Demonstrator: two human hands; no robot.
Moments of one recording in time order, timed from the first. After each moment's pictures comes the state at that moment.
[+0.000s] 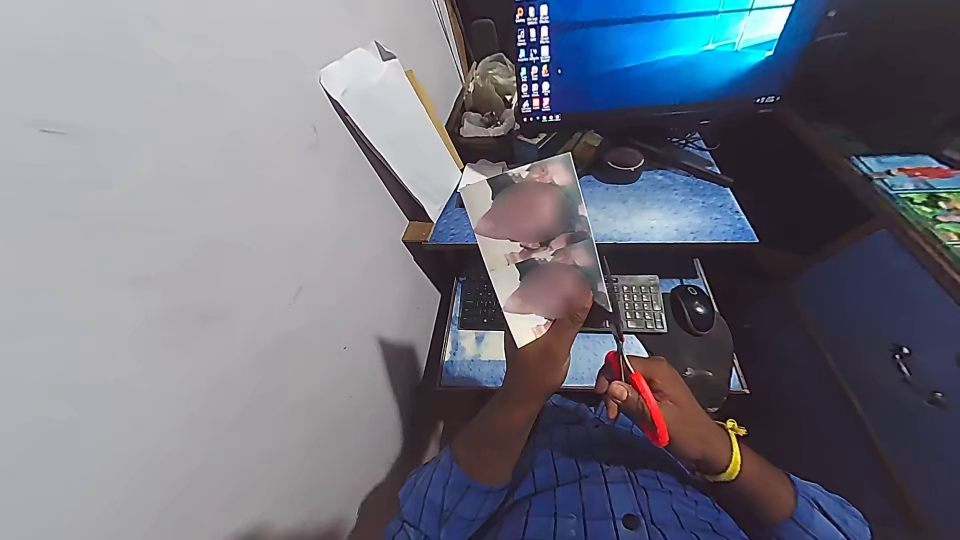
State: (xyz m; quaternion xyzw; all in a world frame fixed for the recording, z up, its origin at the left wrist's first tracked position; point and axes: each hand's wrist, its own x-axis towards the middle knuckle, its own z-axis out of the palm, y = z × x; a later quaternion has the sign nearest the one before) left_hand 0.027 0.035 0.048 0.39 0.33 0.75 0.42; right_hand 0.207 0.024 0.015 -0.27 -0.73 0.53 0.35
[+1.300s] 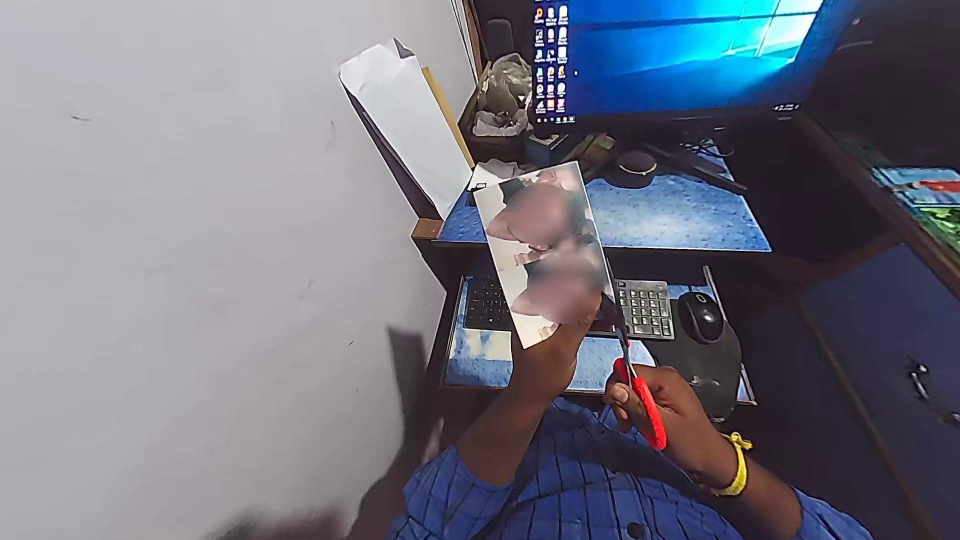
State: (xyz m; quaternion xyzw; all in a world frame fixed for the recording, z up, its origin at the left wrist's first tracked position) left_hand 0.025 0.037 0.047 0.37 0.31 0.77 0.42; right_hand 0.202 0.020 0.013 -0.27 -0.71 0.54 0.37
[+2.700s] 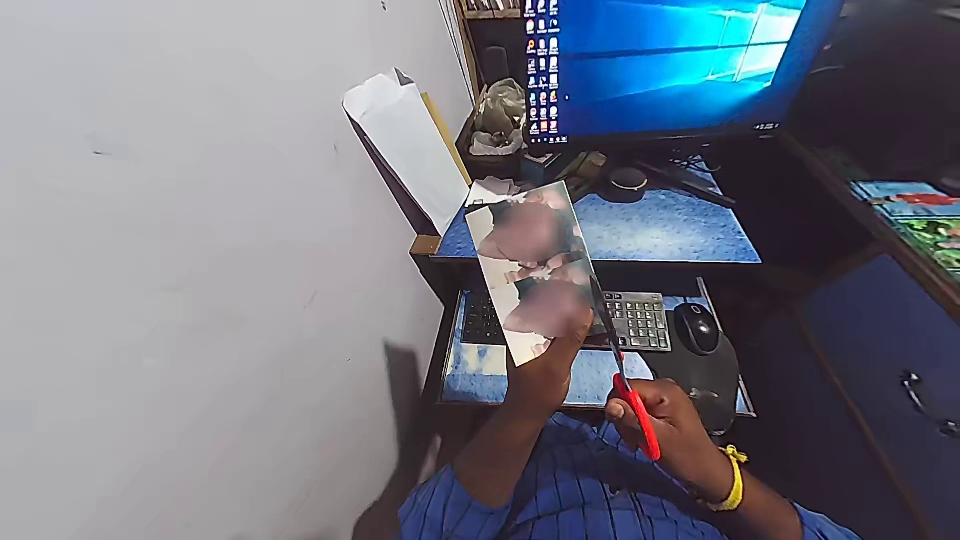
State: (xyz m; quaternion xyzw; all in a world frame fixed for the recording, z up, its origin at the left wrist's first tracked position) left_hand 0.025 0.035 0.050 0.37 0.30 0.77 0.42; right_hand 0.202 0.020 0.010 -0.27 -0.69 0.54 0.40
